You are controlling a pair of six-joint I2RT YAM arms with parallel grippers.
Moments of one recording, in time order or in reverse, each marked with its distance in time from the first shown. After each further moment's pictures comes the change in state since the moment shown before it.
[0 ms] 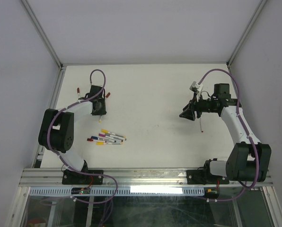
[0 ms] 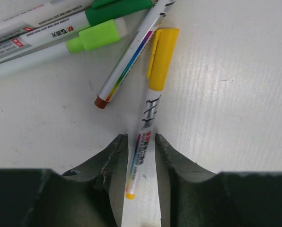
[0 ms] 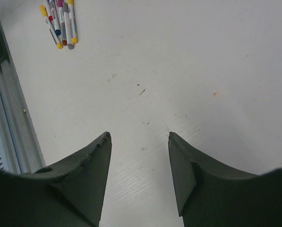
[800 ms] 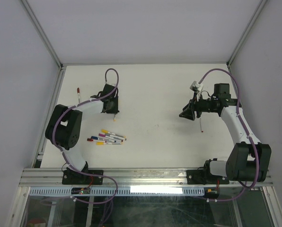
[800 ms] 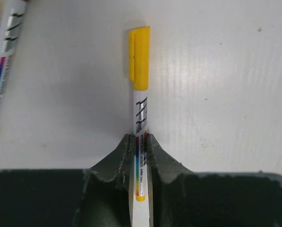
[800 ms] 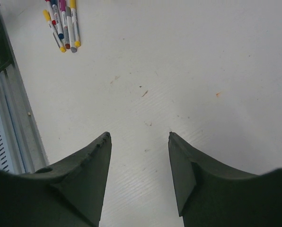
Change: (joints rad) left arm -0.143 0.076 0.079 0.030 0.106 -0.045; right arm 0.000 0.000 0.000 0.000 -0.008 0.014
